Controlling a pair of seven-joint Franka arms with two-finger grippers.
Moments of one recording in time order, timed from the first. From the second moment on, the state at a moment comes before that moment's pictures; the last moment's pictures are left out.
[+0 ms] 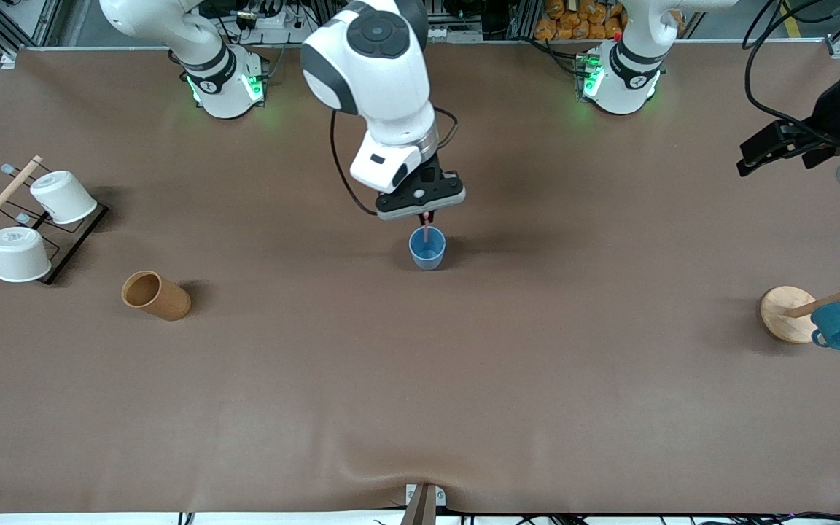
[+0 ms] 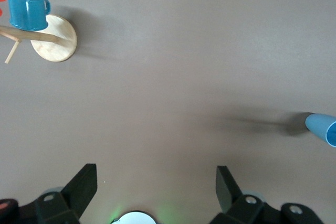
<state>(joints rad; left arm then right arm) -0.15 -0.04 0.08 -1.54 -0.02 1.46 -0.22 0.83 0.44 0.00 -1.41 -0.02 2.06 0.65</state>
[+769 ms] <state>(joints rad) -0.18 -0.03 0.10 -1.55 -0.02 1.47 -0.22 0.84 0.54 -0.02 -1.41 -0.05 2.07 0.66</state>
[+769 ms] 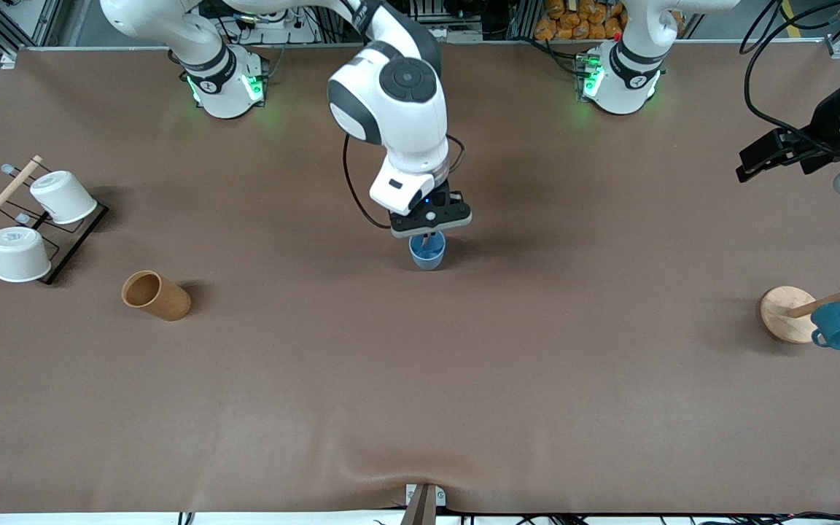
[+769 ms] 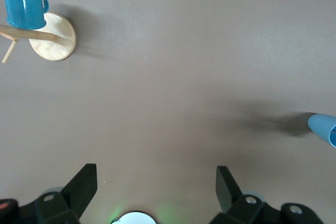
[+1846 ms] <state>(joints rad) -0.19 -0.03 0.09 -1.55 -0.02 1.48 -0.22 0.84 0.59 -0.02 -1.41 -0.05 2.09 0.66</state>
